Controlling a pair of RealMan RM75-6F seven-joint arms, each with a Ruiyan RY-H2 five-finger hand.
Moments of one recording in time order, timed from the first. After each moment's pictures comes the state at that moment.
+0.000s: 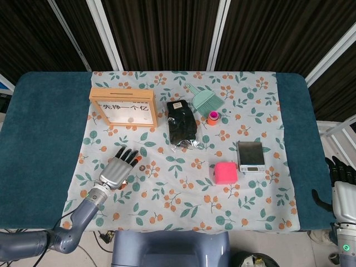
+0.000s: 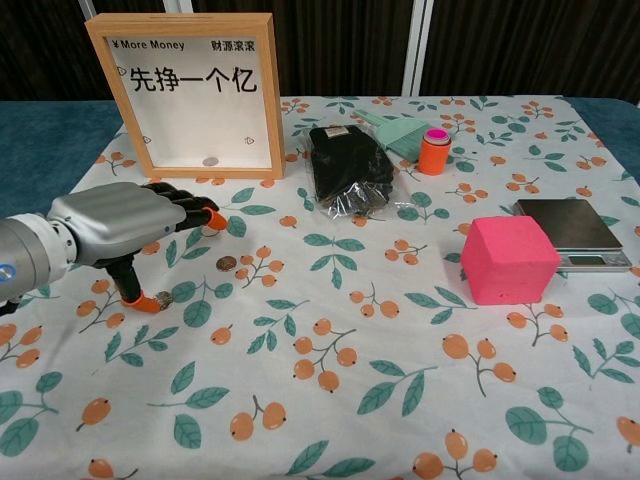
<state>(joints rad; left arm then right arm) -0.70 -1.59 -0.04 -1.51 1.06 0.96 0.74 0.05 -1.11 0.14 -1.72 -1.28 1.45 -0.09</state>
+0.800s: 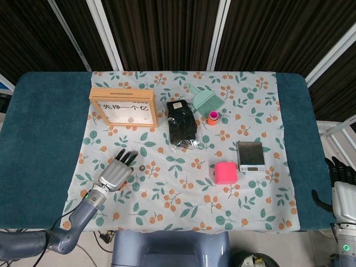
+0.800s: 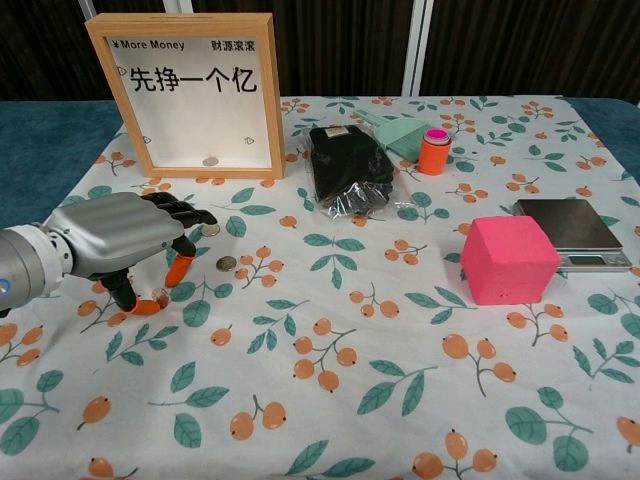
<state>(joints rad) -0.71 -1.58 0.01 -1.49 1.08 0.96 0.78 0.05 -1.11 0.14 -1.72 -1.27 1.45 -0.09</state>
